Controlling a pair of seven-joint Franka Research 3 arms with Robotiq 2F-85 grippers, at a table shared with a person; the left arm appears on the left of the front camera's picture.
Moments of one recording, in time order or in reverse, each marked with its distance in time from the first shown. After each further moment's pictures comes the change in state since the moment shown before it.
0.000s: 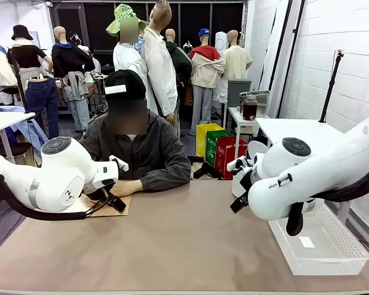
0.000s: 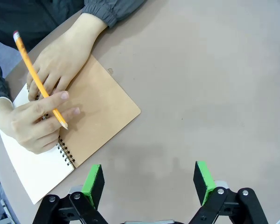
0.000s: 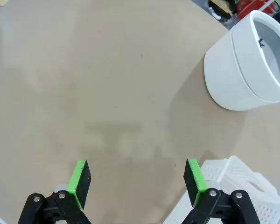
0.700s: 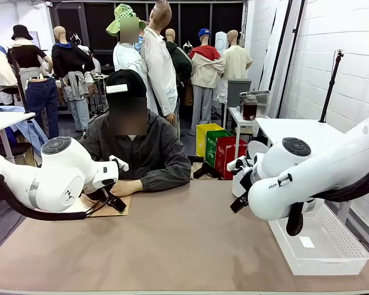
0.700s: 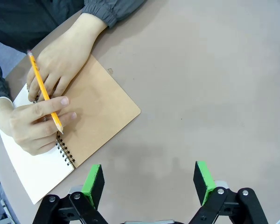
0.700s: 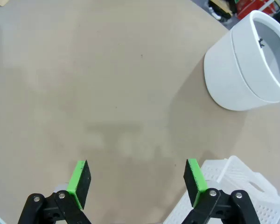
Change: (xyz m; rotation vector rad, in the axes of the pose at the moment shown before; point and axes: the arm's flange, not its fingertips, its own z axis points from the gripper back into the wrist) left arm 0.000 0.000 0.000 0.000 0.000 0.000; right arm 0.000 0.000 0.000 0.000 0.000 0.000
